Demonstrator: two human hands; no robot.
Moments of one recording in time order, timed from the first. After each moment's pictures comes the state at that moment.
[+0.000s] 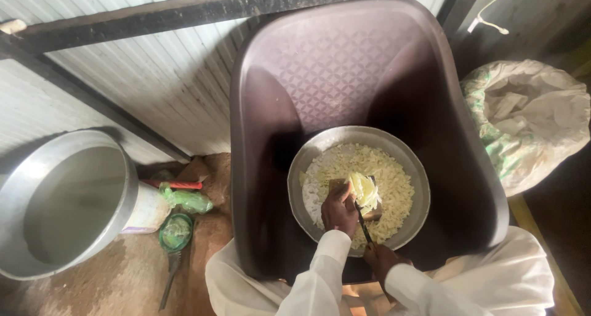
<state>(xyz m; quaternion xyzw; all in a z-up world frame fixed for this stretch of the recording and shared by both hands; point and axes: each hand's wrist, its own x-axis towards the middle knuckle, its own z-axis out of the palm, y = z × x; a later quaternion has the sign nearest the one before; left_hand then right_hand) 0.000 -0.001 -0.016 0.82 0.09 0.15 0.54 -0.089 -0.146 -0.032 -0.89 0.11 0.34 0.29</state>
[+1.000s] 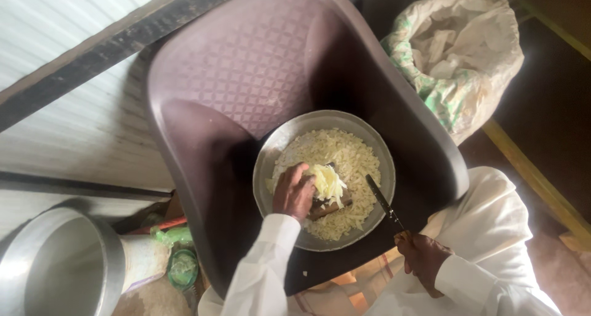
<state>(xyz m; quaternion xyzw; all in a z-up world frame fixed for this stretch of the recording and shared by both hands) 0.048 0.050 0.017 0.93 -0.25 0.10 0.24 -0.125 -0.215 0.047 -0.78 0.34 0.36 0.40</state>
